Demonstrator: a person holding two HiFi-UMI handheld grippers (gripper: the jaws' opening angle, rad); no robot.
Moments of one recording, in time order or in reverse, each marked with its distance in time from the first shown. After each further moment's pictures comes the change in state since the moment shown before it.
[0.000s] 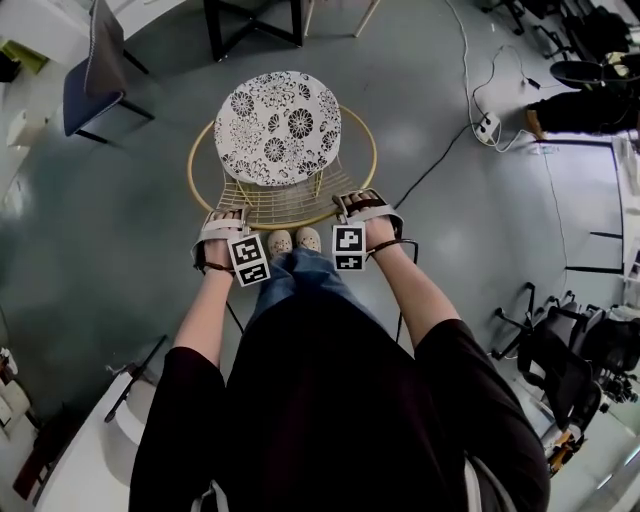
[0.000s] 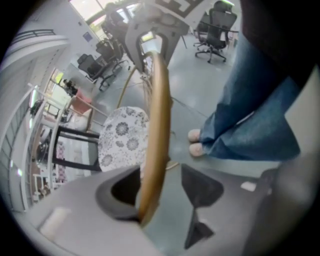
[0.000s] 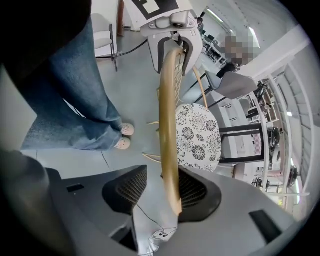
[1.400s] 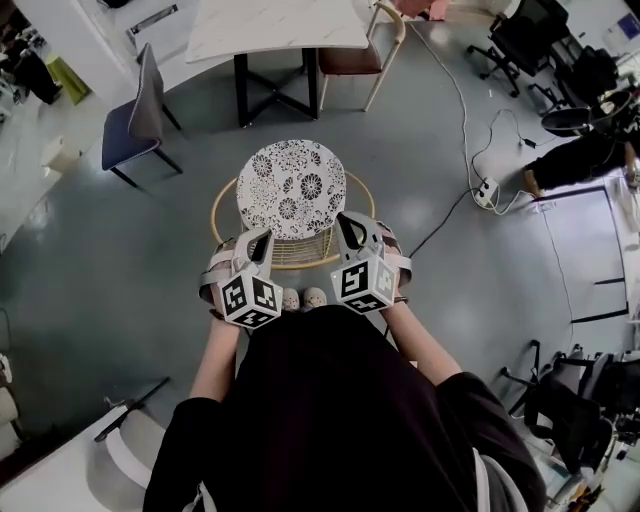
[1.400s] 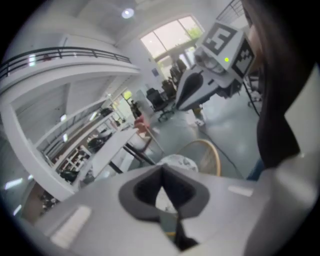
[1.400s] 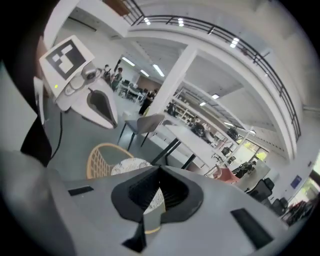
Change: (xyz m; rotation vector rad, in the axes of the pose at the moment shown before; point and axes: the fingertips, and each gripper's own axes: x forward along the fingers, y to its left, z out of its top) left arm -0.210 0.139 0.048 -0.477 -0.405 0.477; right arm -0.217 -0.167 0.010 0.737 -0.456 -0.551
